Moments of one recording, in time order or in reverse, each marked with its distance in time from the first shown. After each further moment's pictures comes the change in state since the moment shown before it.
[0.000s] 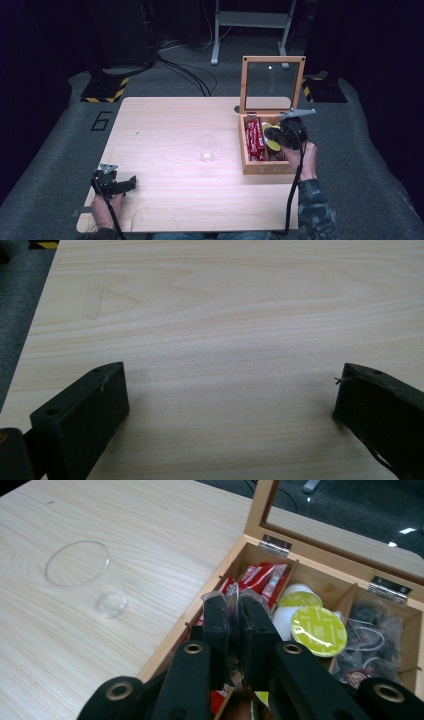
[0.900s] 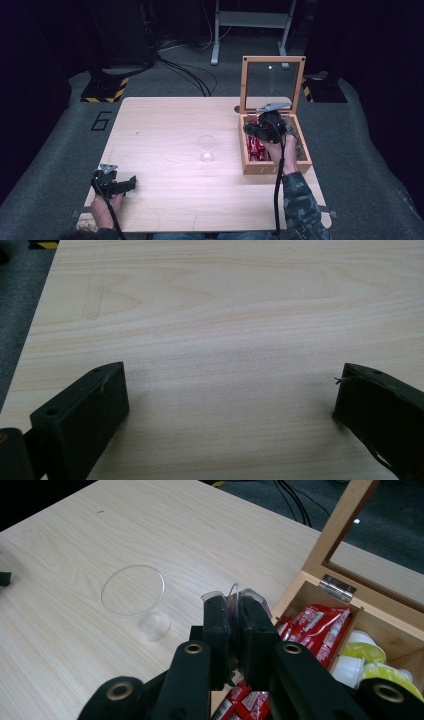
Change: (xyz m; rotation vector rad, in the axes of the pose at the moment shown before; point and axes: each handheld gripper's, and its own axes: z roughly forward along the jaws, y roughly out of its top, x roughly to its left) left arm 0.000 0.000 0.000 0.000 0.000 0.000; right arm 0.040 0.033 0.024 -0.008 0.107 -0.091
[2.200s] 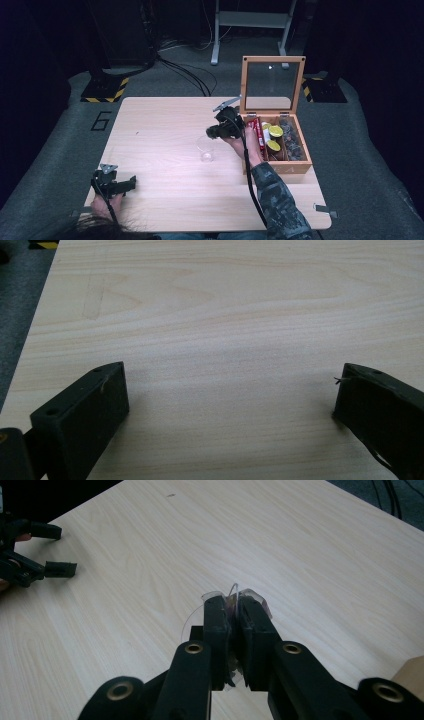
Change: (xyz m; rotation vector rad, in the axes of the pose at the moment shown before) left arm 0.001 0.000 -0.001 0.009 0.000 0.011; right arm 0.060 0.043 0.082 0.120 0.205 -0.095
